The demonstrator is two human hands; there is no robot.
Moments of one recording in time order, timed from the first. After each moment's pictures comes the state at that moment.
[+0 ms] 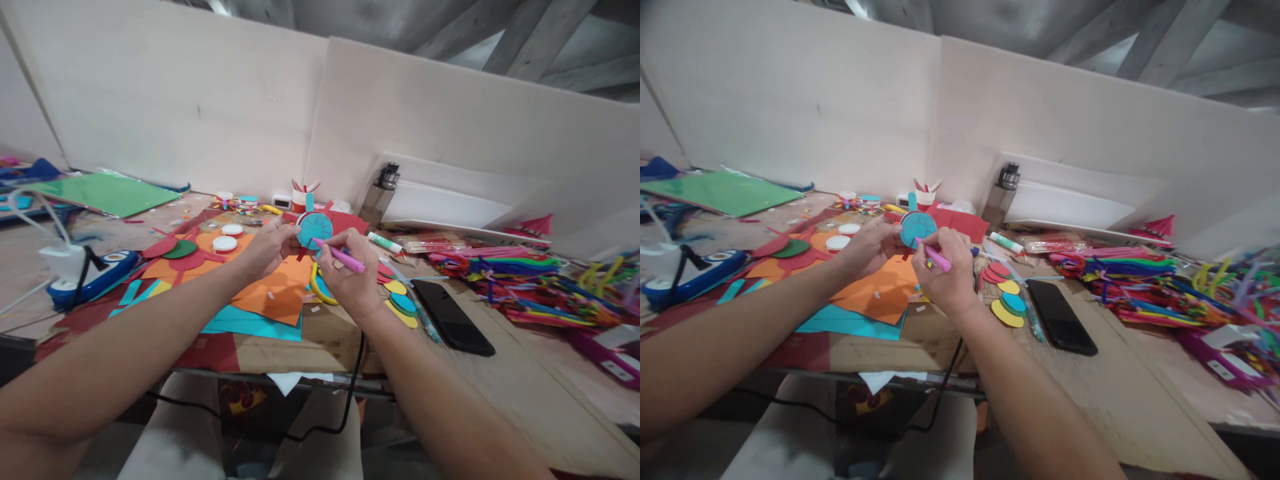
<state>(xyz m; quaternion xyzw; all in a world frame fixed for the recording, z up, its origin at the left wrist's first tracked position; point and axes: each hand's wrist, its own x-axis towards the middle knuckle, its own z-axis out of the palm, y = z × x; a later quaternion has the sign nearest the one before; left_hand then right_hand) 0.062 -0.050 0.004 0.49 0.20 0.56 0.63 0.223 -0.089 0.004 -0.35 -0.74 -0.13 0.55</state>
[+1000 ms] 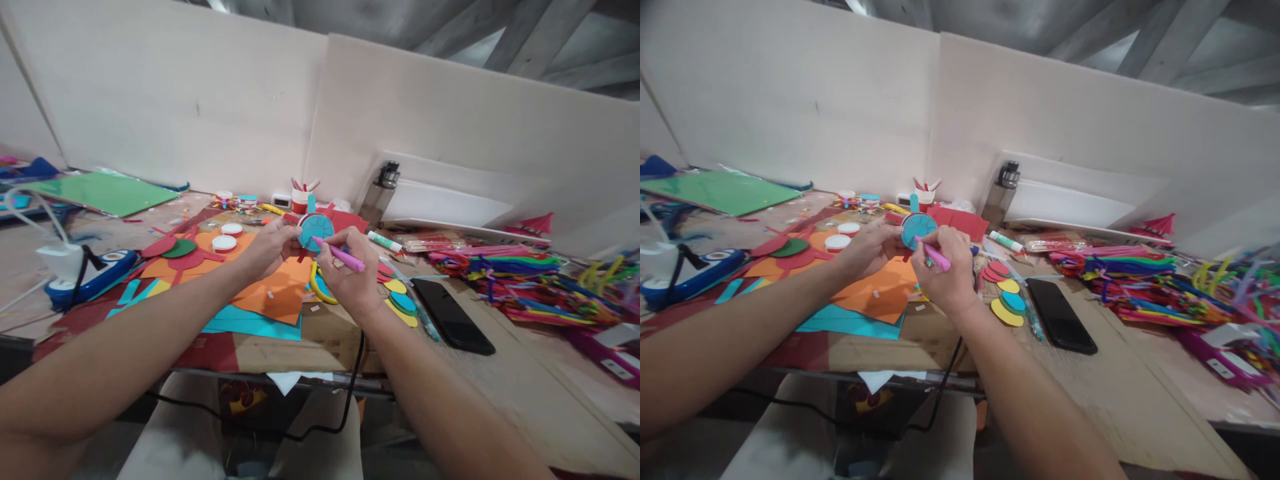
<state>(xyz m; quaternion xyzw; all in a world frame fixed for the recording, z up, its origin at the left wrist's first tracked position) 0.064 -0.053 0.003 0.50 0.20 0.55 0.63 0.223 -0.088 0.005 -0.35 -0.75 -0.14 0.55</state>
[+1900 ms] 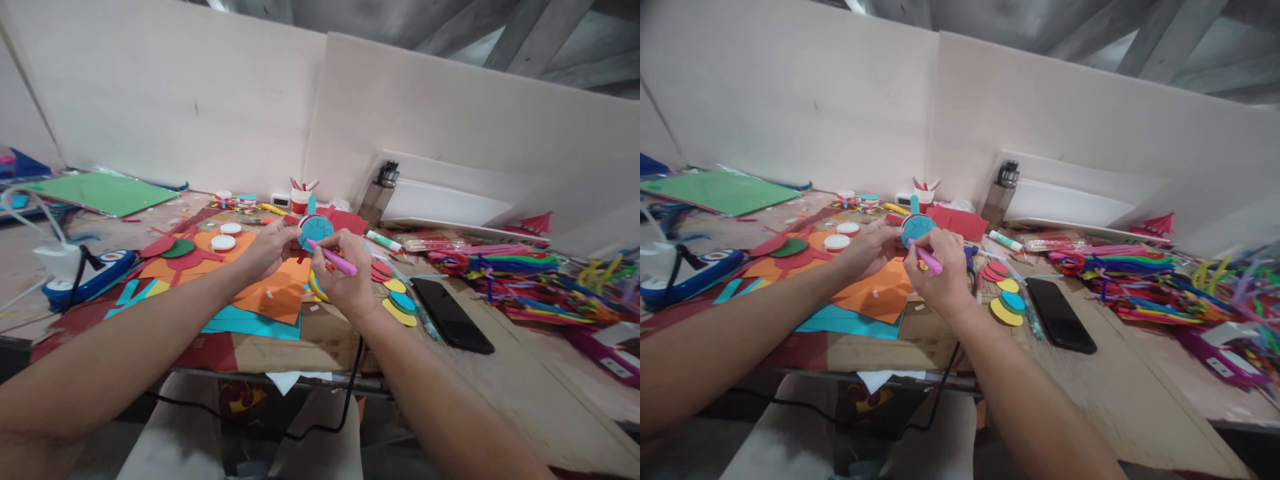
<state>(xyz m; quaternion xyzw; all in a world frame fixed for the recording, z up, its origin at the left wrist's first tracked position) 0.065 -0.053 0.002 0.51 0.21 0.54 0.64 0.219 -0.090 0.005 -0.32 -0.76 -0.16 0.54</state>
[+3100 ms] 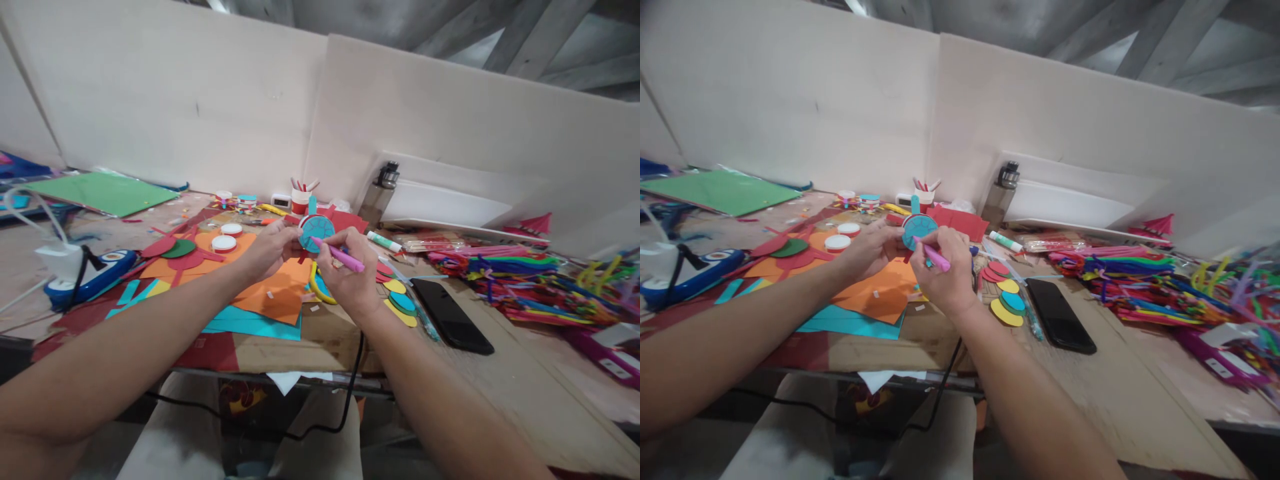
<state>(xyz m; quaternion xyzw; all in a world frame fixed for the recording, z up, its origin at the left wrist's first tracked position) 0.065 -0.052 0.001 0.50 0.20 0.54 0.64 0.222 -0.089 0.005 -0.35 -0.74 -0.14 0.55</state>
